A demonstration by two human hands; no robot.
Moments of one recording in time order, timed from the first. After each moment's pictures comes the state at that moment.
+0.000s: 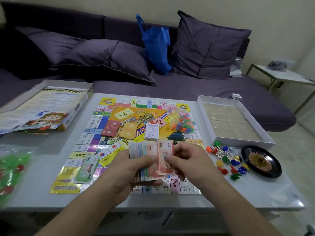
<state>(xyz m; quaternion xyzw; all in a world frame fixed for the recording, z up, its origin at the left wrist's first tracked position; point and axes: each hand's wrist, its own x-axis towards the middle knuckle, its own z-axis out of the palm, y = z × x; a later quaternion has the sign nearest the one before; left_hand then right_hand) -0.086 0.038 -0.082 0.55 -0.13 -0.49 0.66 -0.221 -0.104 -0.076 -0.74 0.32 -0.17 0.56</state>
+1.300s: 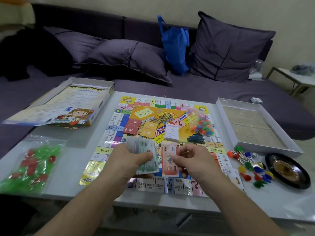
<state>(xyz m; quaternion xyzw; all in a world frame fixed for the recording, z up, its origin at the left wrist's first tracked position) -0.039 0.071 -0.088 0.67 -0.08 -0.37 0.63 -0.170 -0.084 -0.094 -0.72 0.38 -0.13 0.56</state>
